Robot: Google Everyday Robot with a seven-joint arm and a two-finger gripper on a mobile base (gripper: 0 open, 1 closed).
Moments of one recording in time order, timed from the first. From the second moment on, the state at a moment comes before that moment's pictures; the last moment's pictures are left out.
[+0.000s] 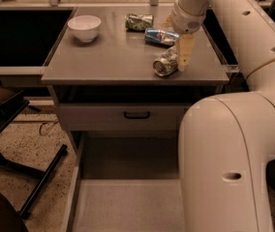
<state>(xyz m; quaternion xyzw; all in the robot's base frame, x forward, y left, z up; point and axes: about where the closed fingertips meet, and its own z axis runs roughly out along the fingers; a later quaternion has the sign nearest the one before) 0.746 -0.130 0.882 -0.77 0.61 -0.04 0.17</state>
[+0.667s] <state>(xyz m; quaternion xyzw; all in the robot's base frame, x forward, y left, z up) 0.750 -0.113 0.876 -0.79 0.59 -0.04 0.15</state>
